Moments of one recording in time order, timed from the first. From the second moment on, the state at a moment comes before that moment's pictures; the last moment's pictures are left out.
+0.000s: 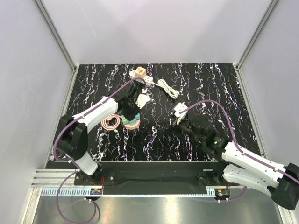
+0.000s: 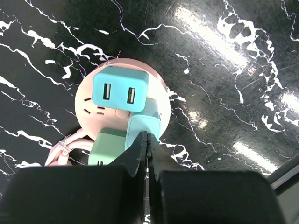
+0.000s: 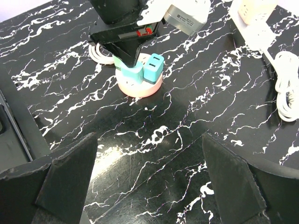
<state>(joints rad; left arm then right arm) -0.52 1.64 1.22 -0.75 0.19 0.41 0.86 0.88 0.59 0.09 -0.04 0.00</state>
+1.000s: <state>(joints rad) -0.52 1.73 1.32 -0.70 0.12 0.36 0.86 0.88 0.59 0.08 -0.03 0.00</state>
